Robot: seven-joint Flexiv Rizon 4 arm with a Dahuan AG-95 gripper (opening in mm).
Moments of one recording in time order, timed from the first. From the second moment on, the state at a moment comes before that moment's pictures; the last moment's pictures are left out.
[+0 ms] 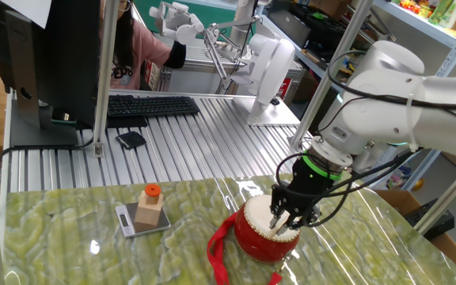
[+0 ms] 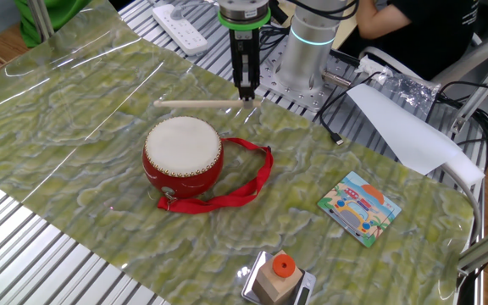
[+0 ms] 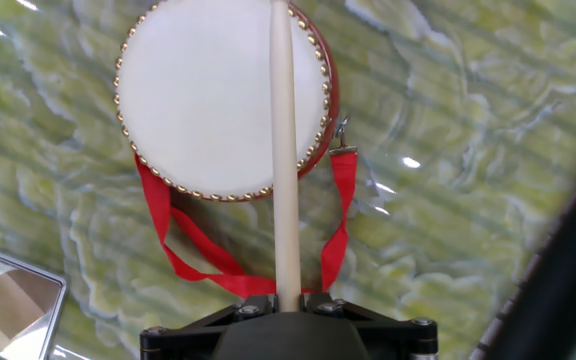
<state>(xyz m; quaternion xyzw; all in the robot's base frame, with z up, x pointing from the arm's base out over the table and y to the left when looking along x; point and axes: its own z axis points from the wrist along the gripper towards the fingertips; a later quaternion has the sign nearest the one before) 0.384 0.003 0.197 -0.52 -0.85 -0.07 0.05</state>
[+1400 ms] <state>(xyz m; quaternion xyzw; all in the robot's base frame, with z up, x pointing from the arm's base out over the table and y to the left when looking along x) 0.385 0.003 0.197 -0.46 -0.88 -0.06 0.06</state>
